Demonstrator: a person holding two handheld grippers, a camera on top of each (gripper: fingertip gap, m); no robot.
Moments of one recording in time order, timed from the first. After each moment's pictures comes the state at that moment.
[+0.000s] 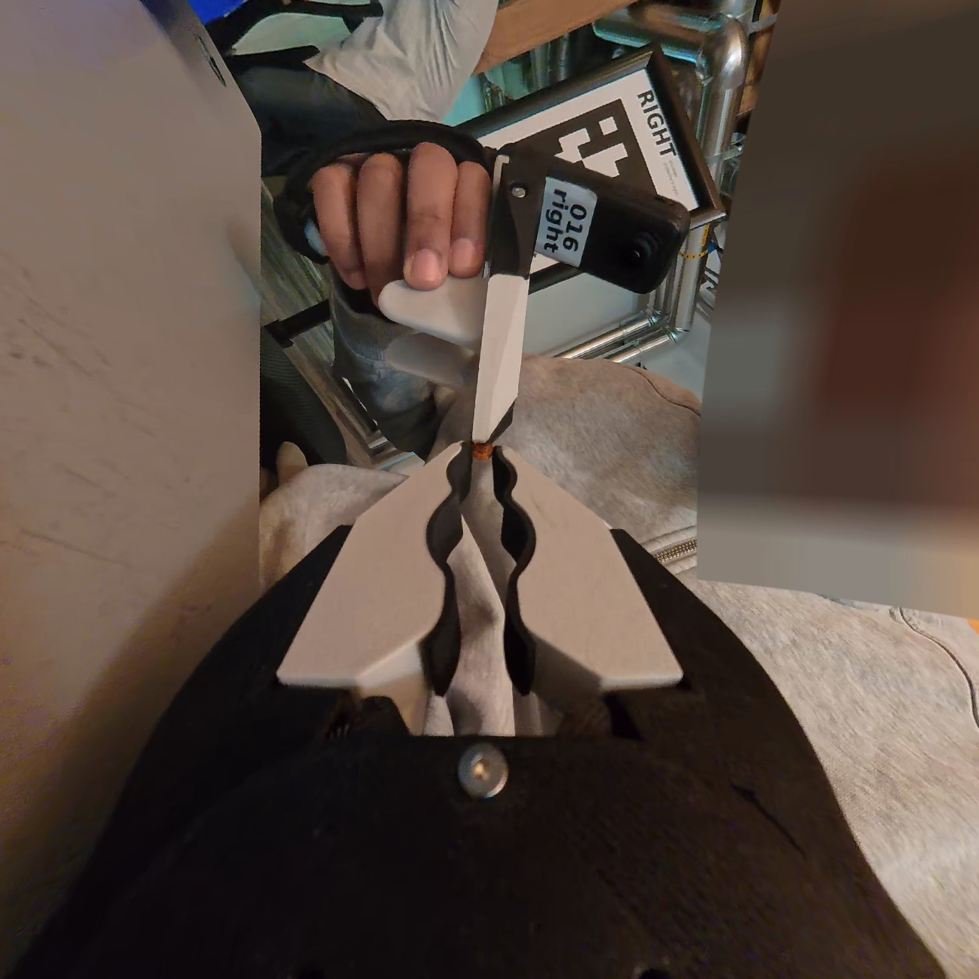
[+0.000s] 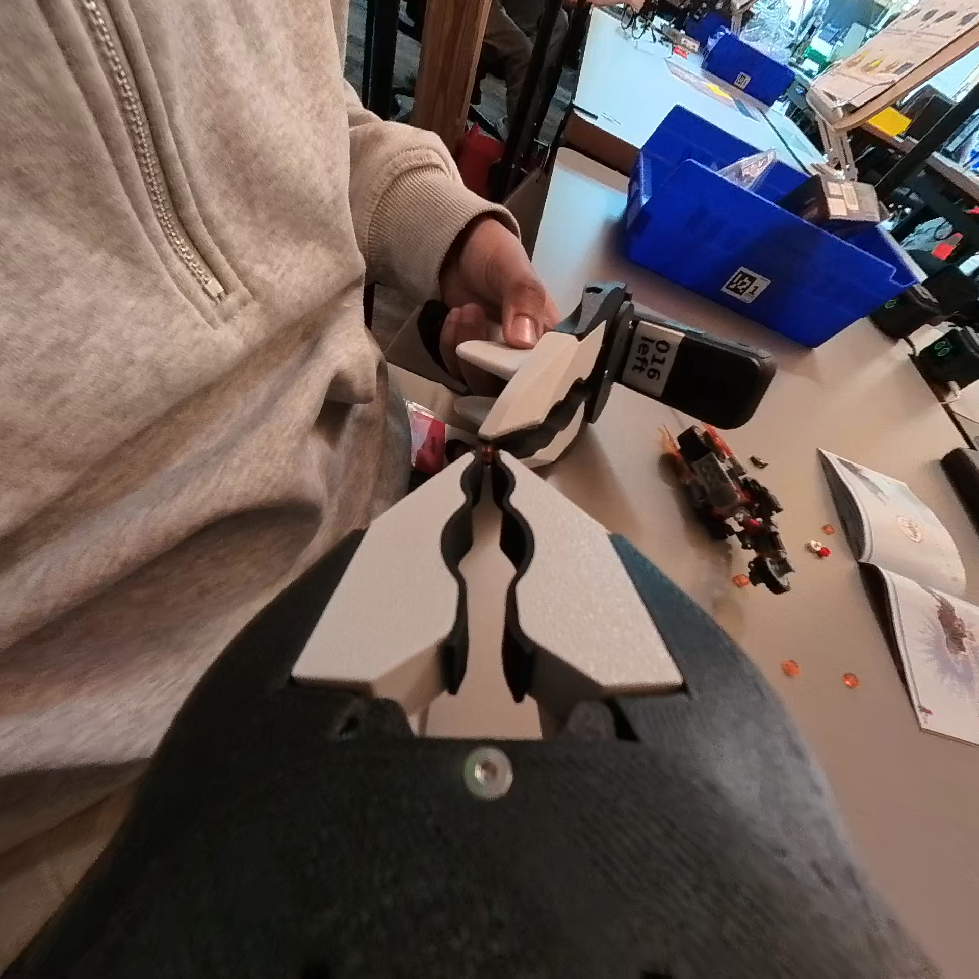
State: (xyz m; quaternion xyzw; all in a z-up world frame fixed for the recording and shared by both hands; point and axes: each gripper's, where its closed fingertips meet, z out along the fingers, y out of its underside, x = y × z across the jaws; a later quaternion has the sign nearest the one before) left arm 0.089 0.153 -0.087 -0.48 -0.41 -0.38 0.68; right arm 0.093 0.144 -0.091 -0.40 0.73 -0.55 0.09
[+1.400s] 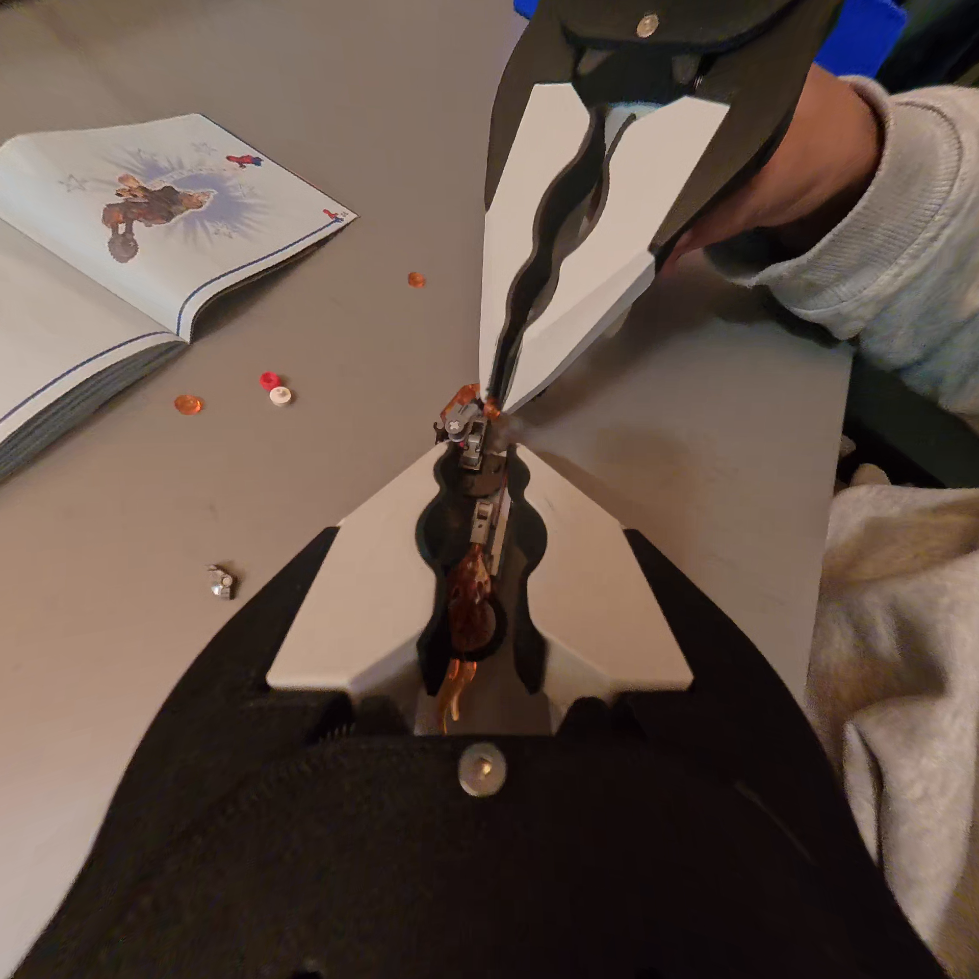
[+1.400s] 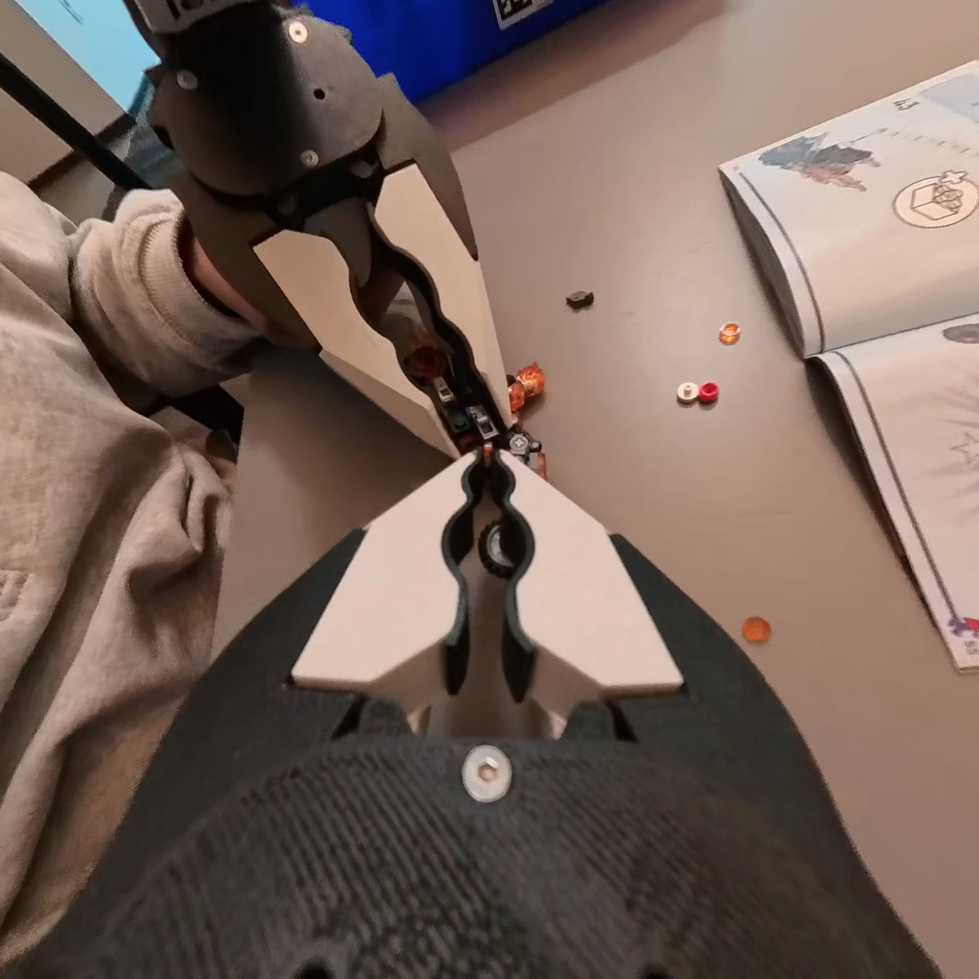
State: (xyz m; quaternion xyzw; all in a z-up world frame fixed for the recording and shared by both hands) left arm -0.026 -0.014 -0.144 -0.71 -0.52 0.15 0.45; right arm -0.029 -0.018 -0.132 -0.14 0.87 -0.39 0.26
